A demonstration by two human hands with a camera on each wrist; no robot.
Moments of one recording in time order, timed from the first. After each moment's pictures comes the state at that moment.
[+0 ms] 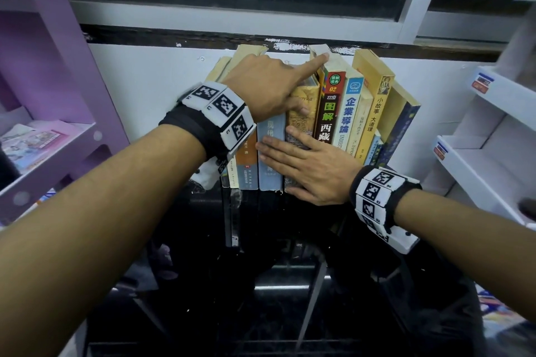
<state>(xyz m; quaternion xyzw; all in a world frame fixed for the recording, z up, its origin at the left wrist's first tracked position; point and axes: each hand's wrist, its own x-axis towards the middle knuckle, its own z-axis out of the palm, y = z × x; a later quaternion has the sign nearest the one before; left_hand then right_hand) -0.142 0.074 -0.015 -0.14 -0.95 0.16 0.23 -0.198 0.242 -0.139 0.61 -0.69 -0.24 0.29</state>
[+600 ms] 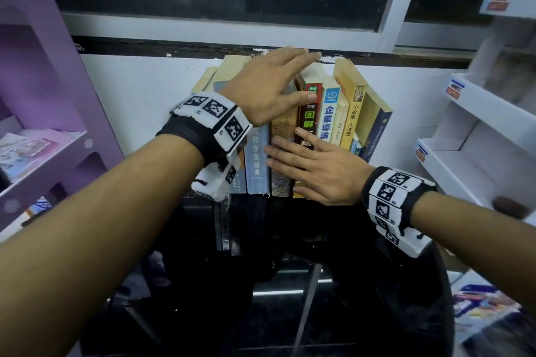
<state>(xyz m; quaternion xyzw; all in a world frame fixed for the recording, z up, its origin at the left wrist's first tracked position) -0.150 0.083 -0.015 -0.22 -0.94 -0.05 0.26 -0.190 0.281 -0.119 0.62 -0.69 -0.21 0.30</state>
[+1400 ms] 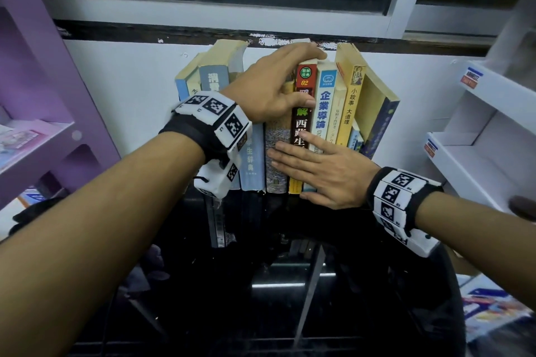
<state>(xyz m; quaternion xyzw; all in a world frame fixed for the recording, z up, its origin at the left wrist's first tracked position) -0.172 0.091 -0.036 -0.26 -0.91 -0.20 0.24 -0.216 0.296 -0.144 0.63 -0.68 -0.24 0.30</state>
